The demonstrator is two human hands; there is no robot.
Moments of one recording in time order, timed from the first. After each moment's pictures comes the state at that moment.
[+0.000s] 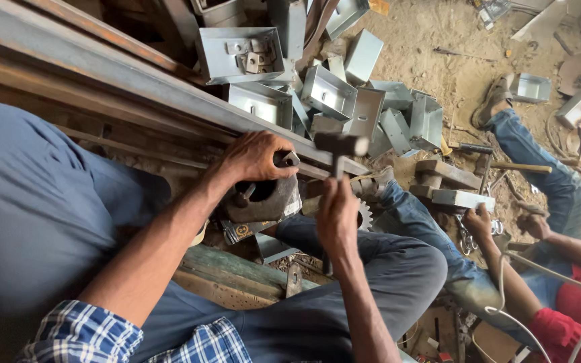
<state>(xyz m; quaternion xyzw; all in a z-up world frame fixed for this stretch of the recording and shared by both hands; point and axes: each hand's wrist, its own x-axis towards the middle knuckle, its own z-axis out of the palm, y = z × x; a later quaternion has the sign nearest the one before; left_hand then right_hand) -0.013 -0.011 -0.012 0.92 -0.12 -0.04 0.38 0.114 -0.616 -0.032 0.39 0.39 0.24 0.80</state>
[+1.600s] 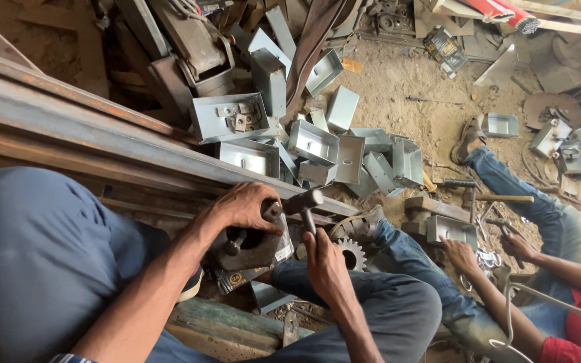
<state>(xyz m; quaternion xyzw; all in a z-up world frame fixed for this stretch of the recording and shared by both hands) -0.001 -0.009 -0.016 0.91 -0.17 -0.13 0.36 0.115 -0.623 -0.032 0.91 0.29 -0.11 0.28</state>
